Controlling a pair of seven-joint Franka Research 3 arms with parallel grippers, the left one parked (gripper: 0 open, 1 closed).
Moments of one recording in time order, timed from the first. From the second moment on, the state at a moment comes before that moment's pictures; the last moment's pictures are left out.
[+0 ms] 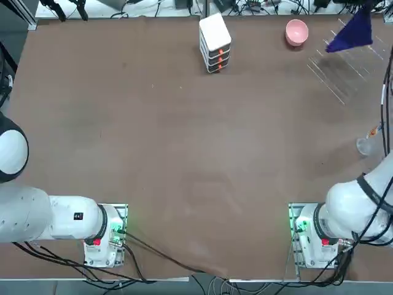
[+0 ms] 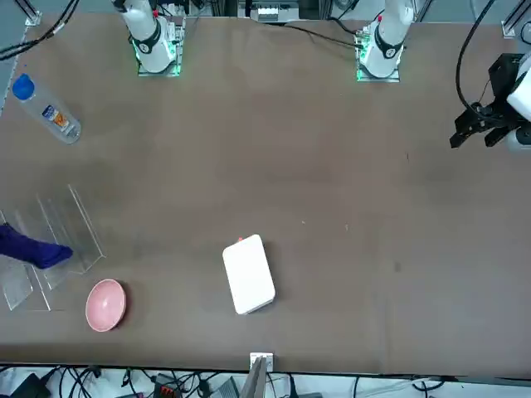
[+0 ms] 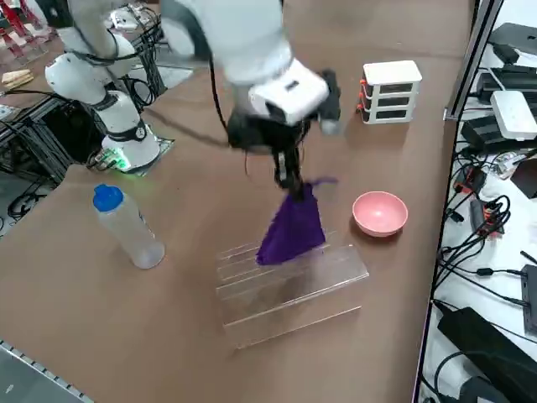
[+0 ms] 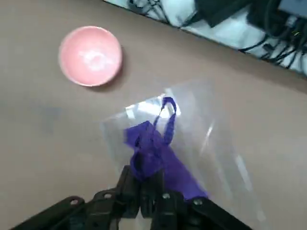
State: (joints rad) arm -0.32 0.51 0.00 -1.21 0.10 1.82 -0.65
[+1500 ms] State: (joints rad) arm 0.19 0.26 0.01 -1.51 0.15 1.56 0.33
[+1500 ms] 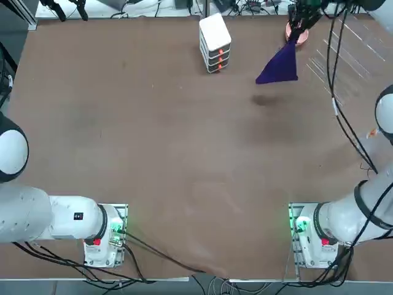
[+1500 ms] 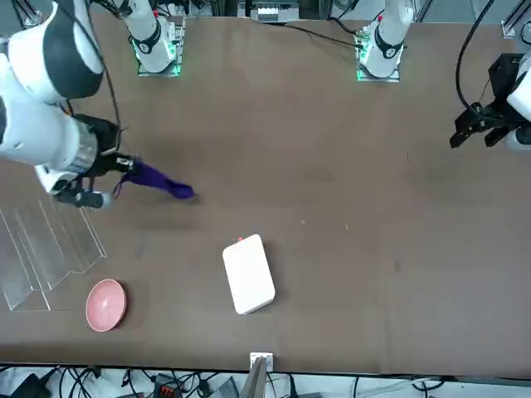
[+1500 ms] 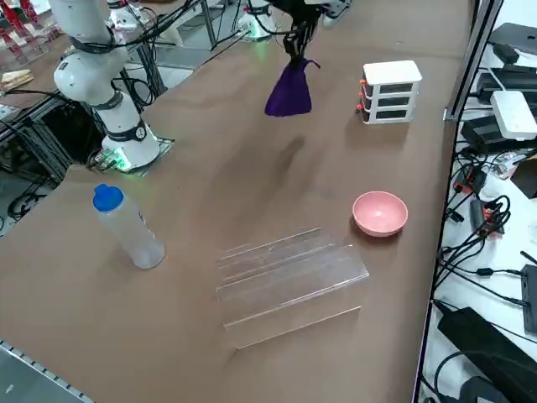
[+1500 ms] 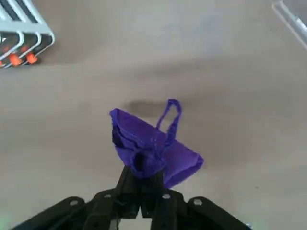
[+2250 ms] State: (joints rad) arm 0.25 0.25 0.00 -1.65 0.20 1.70 0.49
